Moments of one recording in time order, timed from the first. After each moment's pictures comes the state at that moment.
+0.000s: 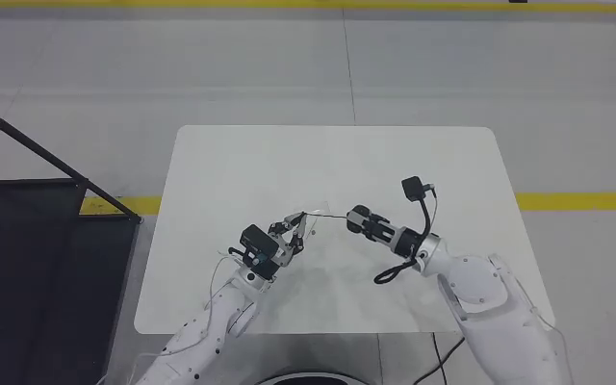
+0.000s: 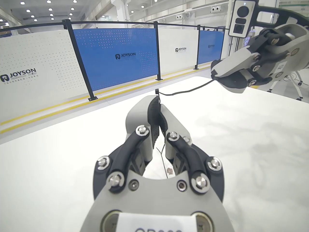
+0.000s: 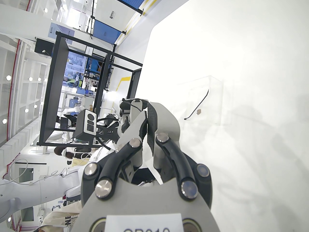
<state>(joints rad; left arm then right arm) 1.27 -1.22 -0.99 -1.43 1.38 -0.07 0.60 -1.19 -1.11 1.23 -1.77 -0.09 -0.03 0.66</state>
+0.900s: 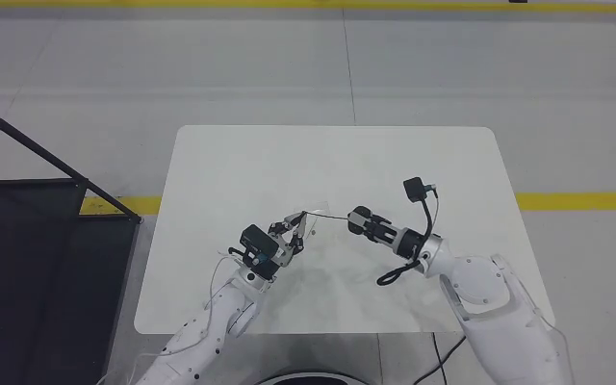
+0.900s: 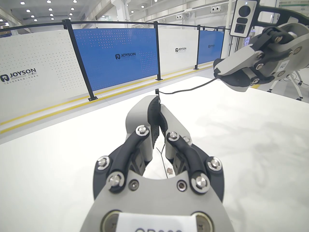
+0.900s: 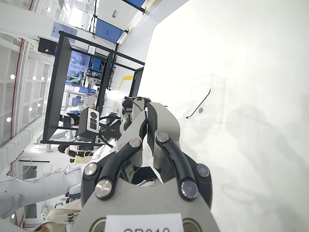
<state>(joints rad) 1.27 -1.22 -0.99 -1.43 1.38 -0.07 0.60 -1.20 -1.11 1.24 -1.77 -0.08 -0.05 0.69</state>
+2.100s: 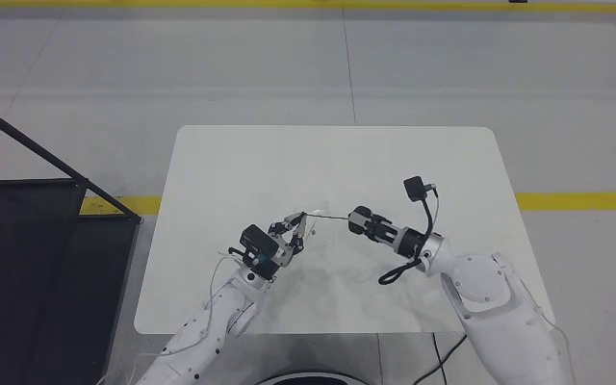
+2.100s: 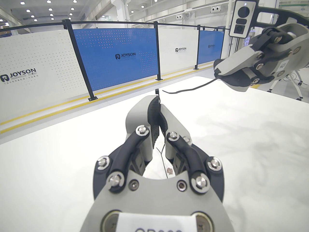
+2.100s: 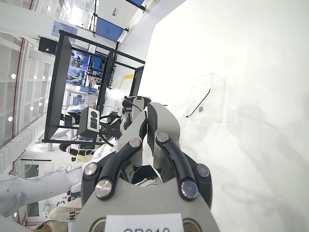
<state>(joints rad) 1.27 -1.22 -0.99 -1.43 1.38 -0.07 0.60 -1.19 -1.11 1.24 -1.76 -0.07 -0.04 0.70</state>
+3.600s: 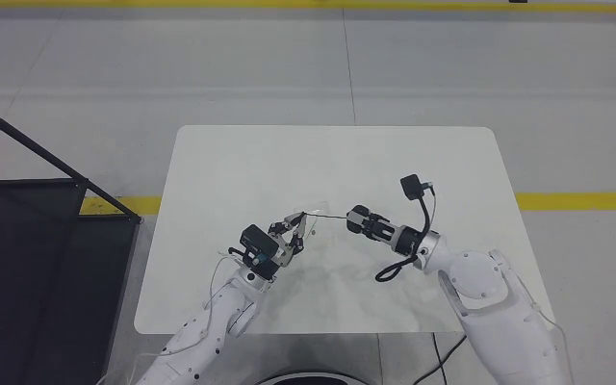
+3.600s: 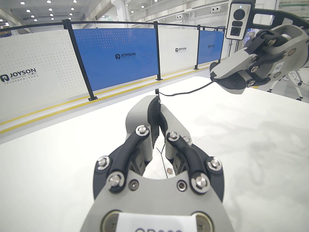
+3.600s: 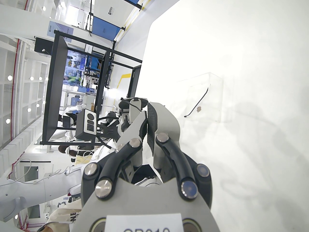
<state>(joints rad) 1.27 -1.22 -0.99 -1.43 1.38 -0.07 0.60 -1.17 -1.11 1.23 -1.75 -0.07 -0.01 0.70</state>
